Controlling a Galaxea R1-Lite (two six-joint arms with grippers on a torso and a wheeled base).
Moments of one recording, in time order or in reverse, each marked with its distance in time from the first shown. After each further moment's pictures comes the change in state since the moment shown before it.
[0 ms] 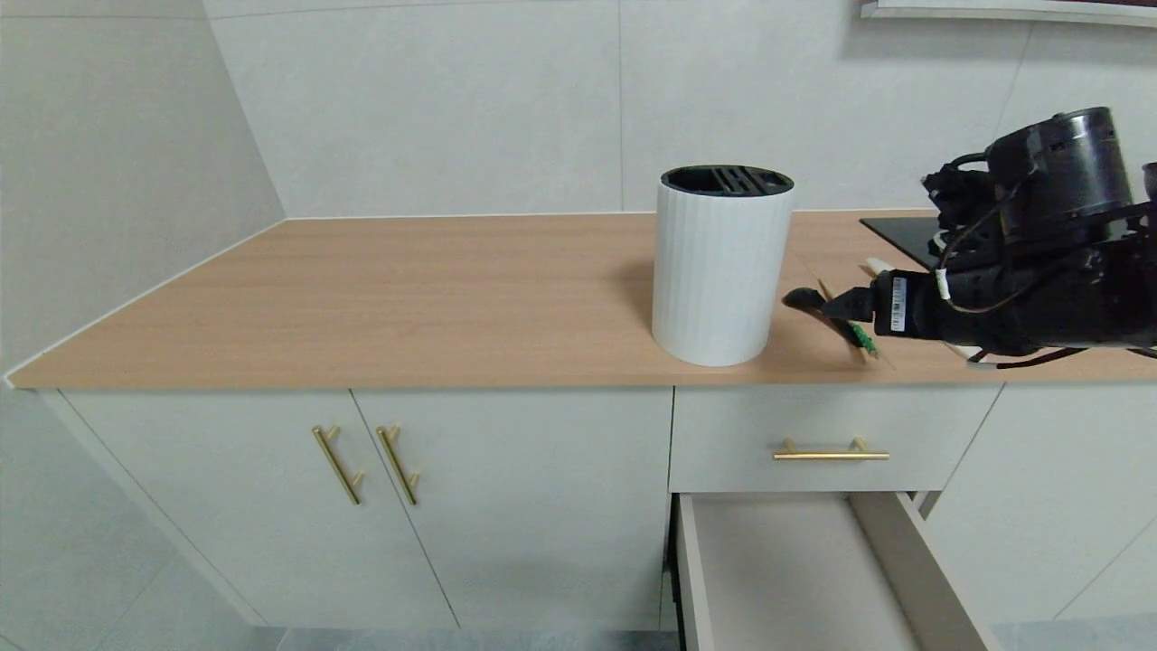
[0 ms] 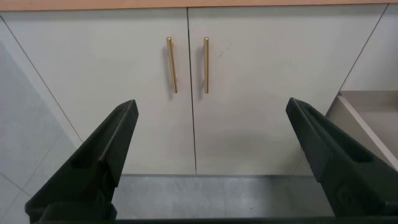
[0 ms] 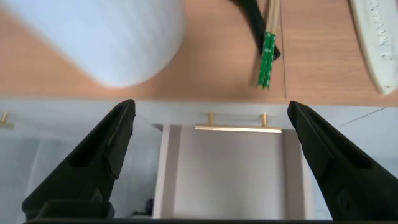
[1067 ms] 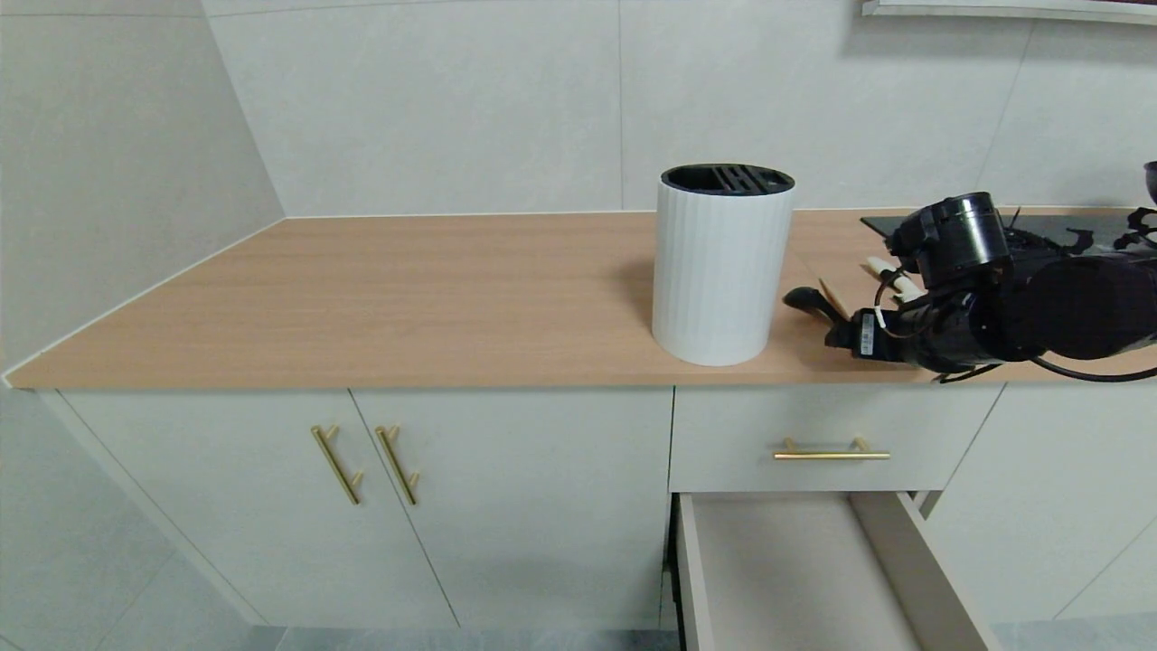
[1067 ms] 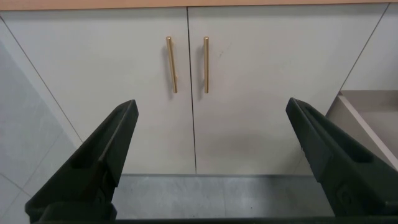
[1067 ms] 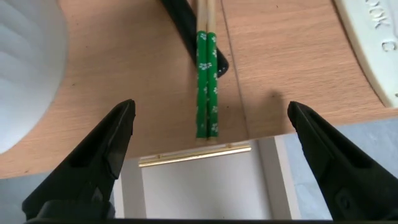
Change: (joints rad) left arm 0.000 0.000 0.000 0.000 0.000 0.000; right arm -0.108 0.221 -0.038 -0.072 -0.080 -0.002
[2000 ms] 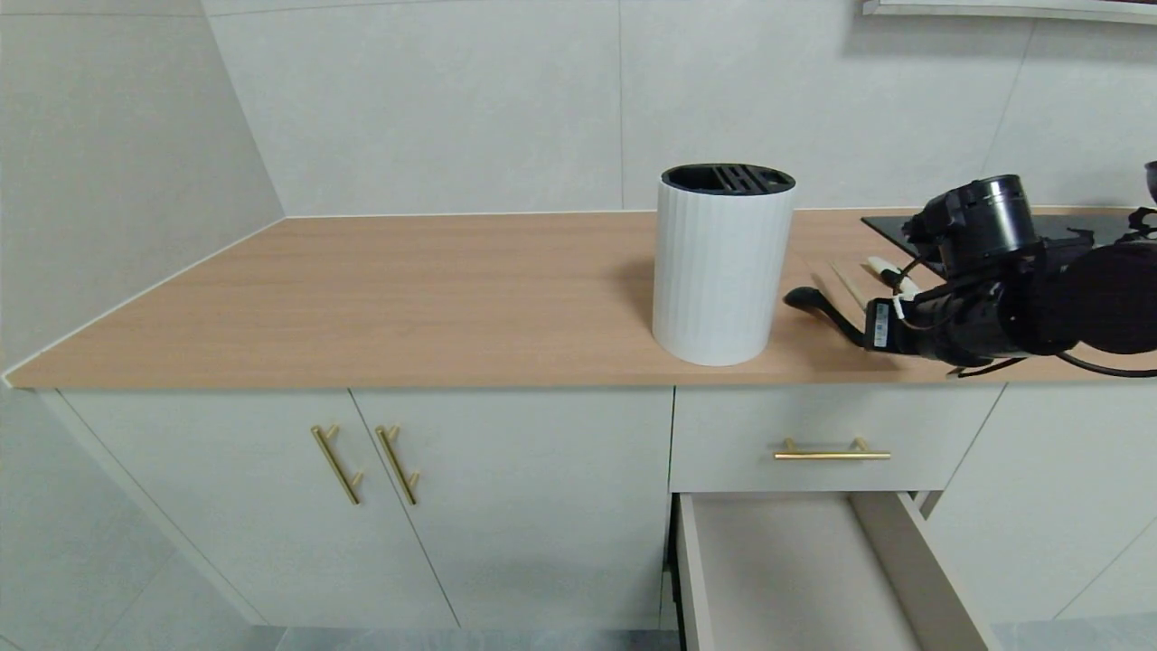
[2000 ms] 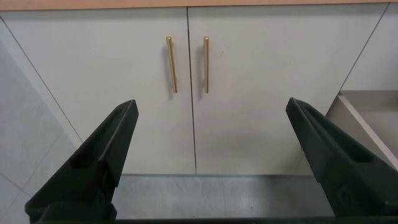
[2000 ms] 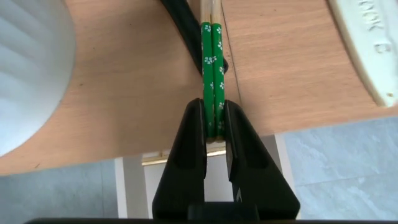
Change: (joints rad) left arm -0.001 0.000 0.000 0.000 0.000 0.000; right arm 0.003 -0.073 0.021 0.020 0.009 0.004
